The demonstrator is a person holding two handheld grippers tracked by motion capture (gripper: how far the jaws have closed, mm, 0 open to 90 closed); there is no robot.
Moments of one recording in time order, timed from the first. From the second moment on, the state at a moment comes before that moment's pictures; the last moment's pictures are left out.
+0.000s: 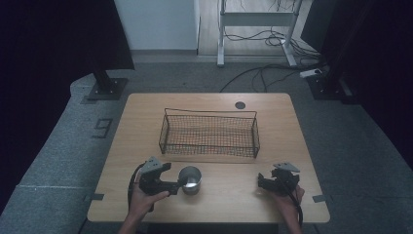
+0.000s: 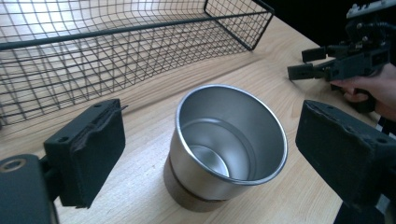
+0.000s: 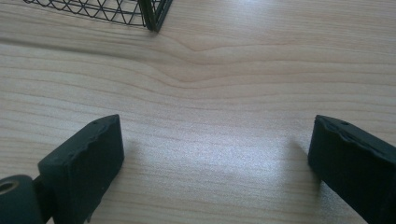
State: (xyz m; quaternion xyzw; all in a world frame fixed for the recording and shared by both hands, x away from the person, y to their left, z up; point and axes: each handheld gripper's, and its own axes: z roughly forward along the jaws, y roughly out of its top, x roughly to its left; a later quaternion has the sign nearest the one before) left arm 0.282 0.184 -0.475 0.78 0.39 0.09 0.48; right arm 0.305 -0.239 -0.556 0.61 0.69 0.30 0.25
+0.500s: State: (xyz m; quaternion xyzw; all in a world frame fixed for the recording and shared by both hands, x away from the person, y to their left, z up) left arm 0.279 0.170 -0.480 0.79 0.38 0.09 0.47; right arm 0.305 -0.239 -0.556 0.61 0.69 0.30 0.26
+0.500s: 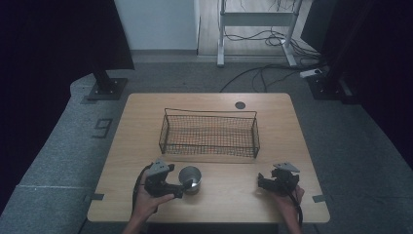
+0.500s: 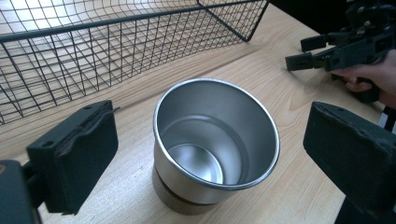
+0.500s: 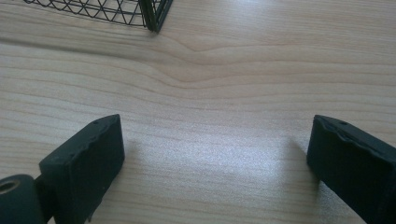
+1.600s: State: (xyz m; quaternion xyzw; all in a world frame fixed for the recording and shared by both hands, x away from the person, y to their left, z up) left arm 0.286 0.138 -0.506 0.81 0.37 0.12 0.43; right arm 0.305 -0.239 -0.556 0.61 0.69 0.30 0.26
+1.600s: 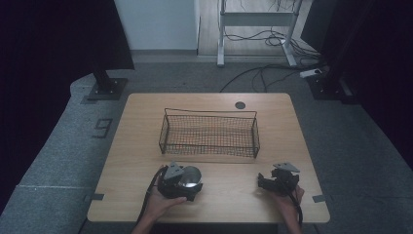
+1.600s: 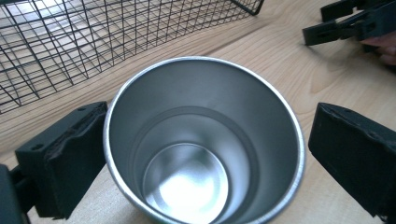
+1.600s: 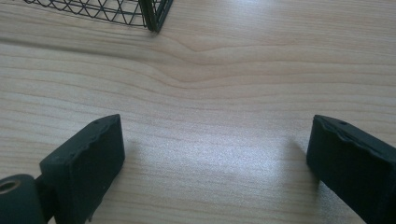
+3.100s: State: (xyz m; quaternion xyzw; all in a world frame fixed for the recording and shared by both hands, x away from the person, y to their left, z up) left arm 0.290 0.140 -0.478 0.81 0.36 0.13 0.45; right arm 0.305 -0.239 -0.556 0.61 0.69 0.30 0.25
